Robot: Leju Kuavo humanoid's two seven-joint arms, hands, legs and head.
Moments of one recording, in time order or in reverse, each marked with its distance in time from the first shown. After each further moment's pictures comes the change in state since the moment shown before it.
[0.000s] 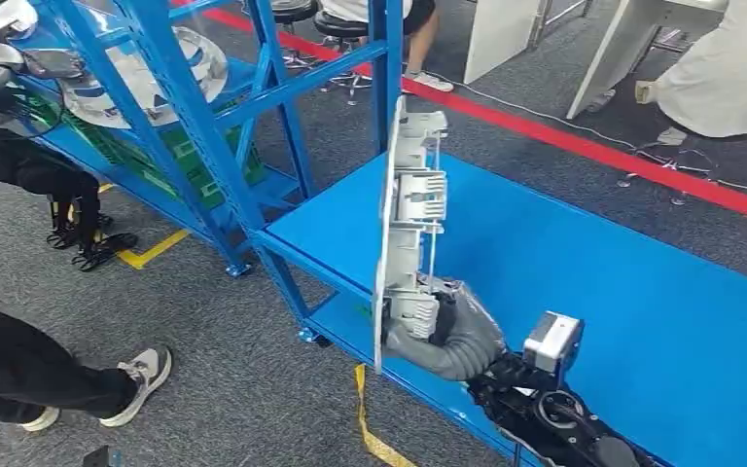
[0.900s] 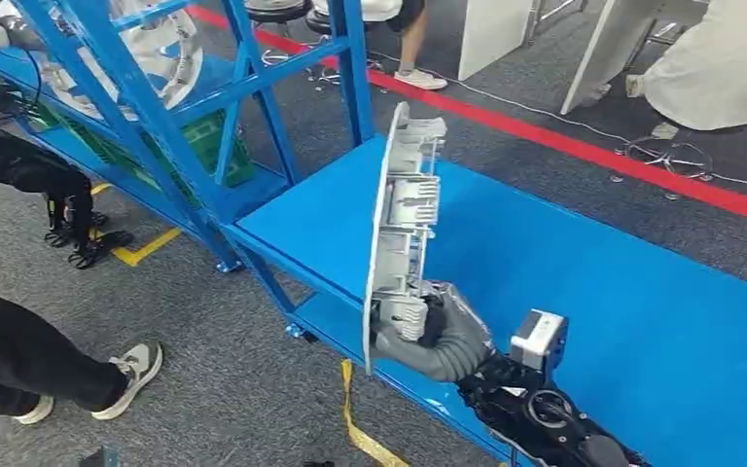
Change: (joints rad) left arm -0.001 0.004 0.000 0.001 0.000 -0.006 0.008; right arm 0.015 0.006 0.003 0.012 -0.015 0.001 0.001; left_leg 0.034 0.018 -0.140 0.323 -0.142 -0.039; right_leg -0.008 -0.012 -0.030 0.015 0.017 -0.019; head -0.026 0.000
